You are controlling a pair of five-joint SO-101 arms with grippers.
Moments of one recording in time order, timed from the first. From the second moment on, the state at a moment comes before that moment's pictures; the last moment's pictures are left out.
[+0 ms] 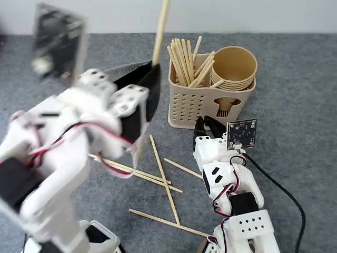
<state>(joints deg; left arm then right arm) 30.8 -16.6 -51.6 99.3 18.3 -15.6 -72.0 81.0 17.9 -7.4</state>
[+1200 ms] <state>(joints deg) 32.0 -58.9 32.9 31.5 16.3 -15.6 -72.0 81.0 17.9 -7.4</state>
